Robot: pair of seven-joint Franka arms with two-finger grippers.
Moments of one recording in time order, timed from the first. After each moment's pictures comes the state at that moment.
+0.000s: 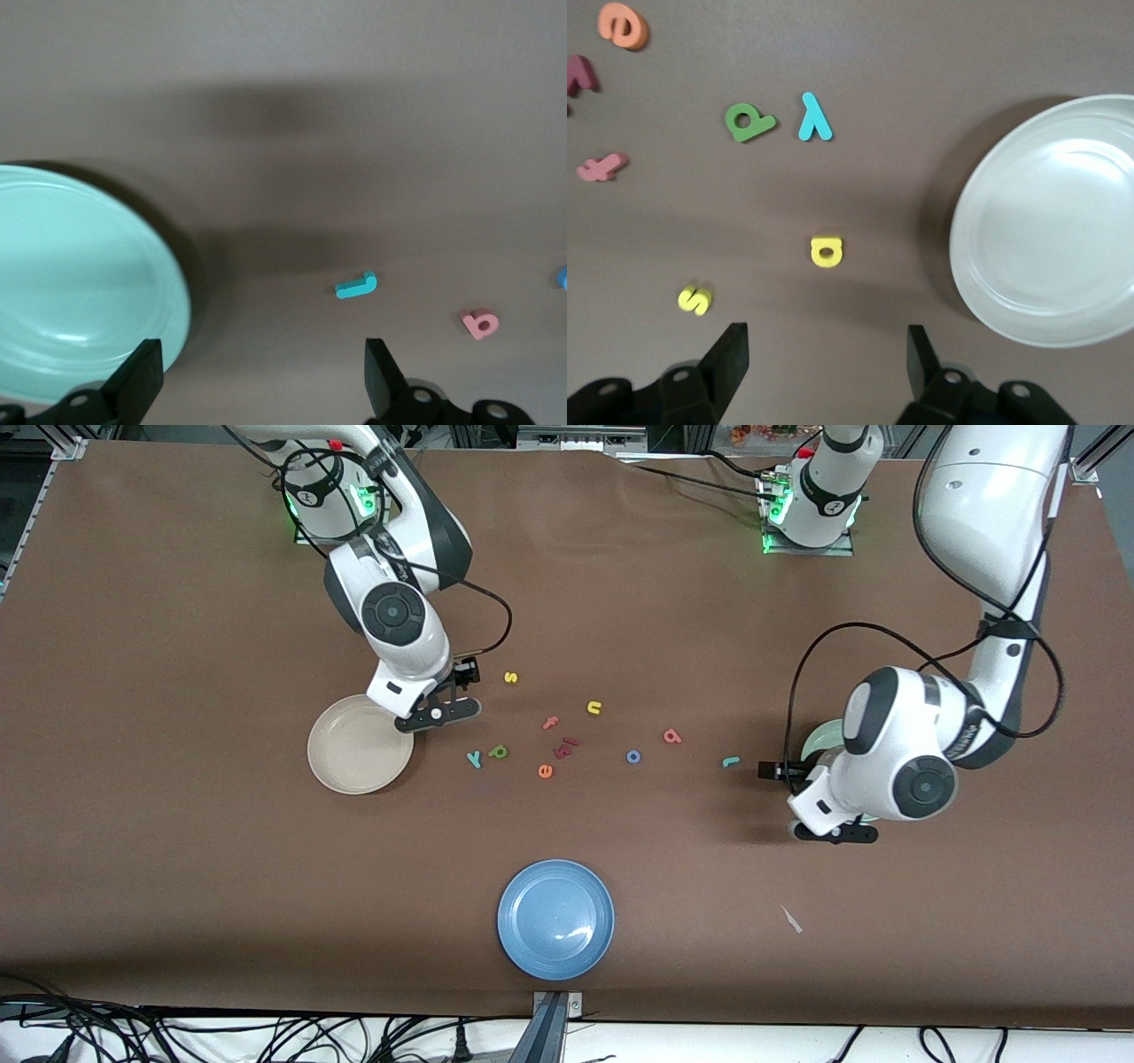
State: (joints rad) left arm -0.09 0.64 -0.13 -1.54 -0.04 1.87 -0.15; right arm 0.54 0.38 0.03 -1.91 0.00 2.13 0.30
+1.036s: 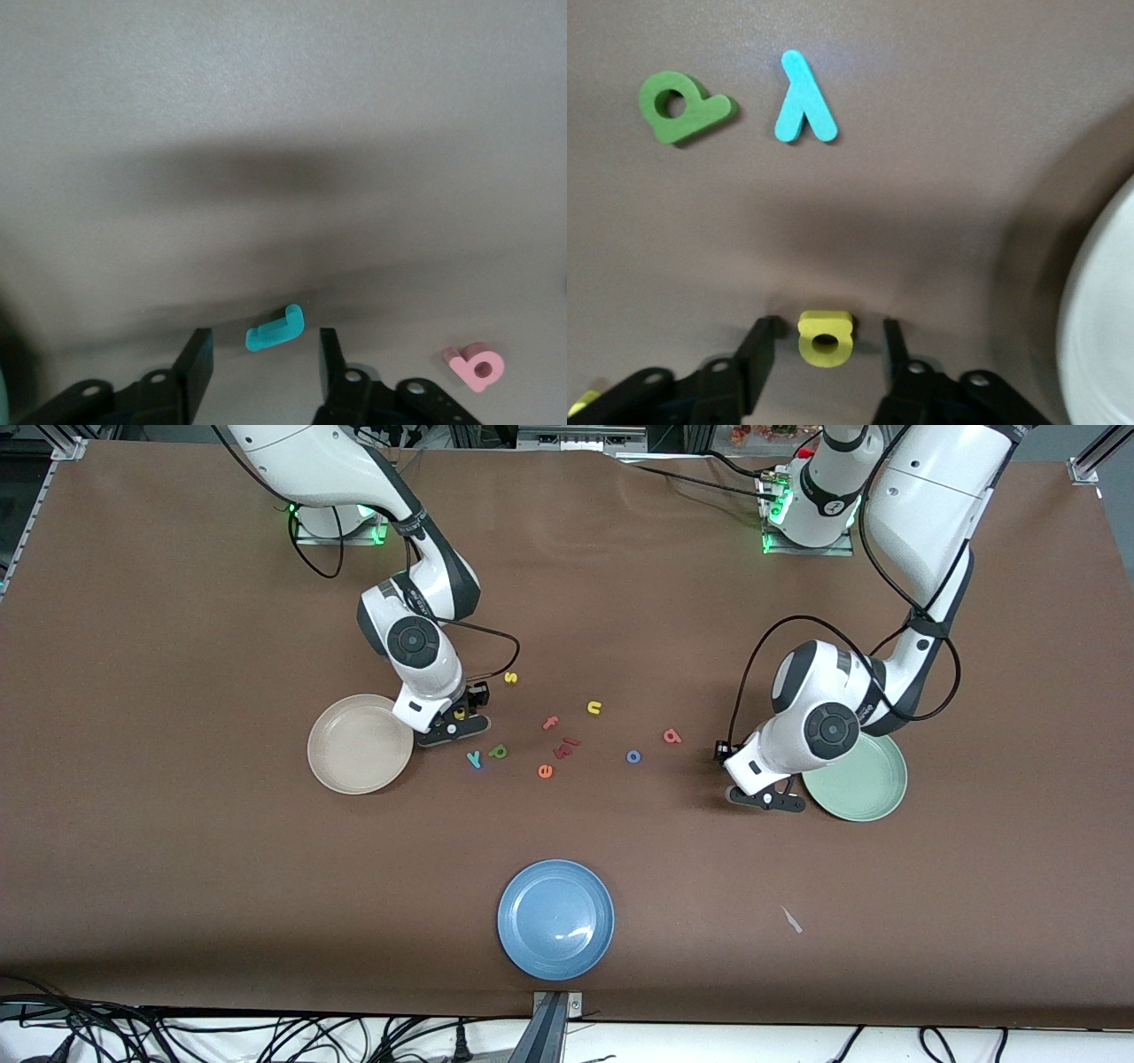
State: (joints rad) left arm -0.14 0.60 -0.19 -1.84 -0.01 2.27 -0.15; right arm 0.55 0.52 0.03 -2.04 0.00 2.47 0.30
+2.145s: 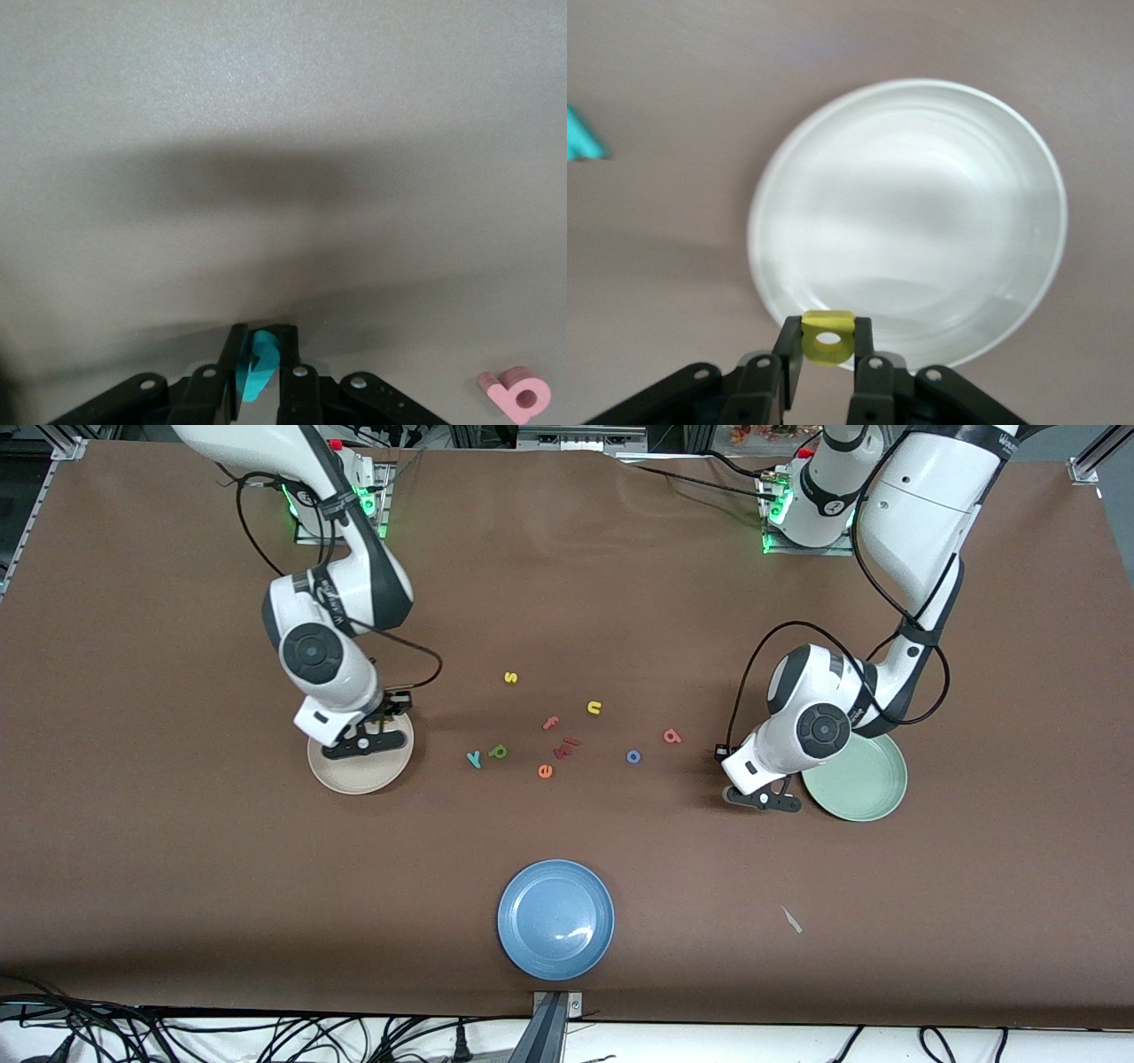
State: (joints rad) left arm -0.14 0.63 -0.18 -1.86 0.00 2.34 -0.15; right arm 0.54 0.37 -0.20 -2.03 0.00 2.19 0.14
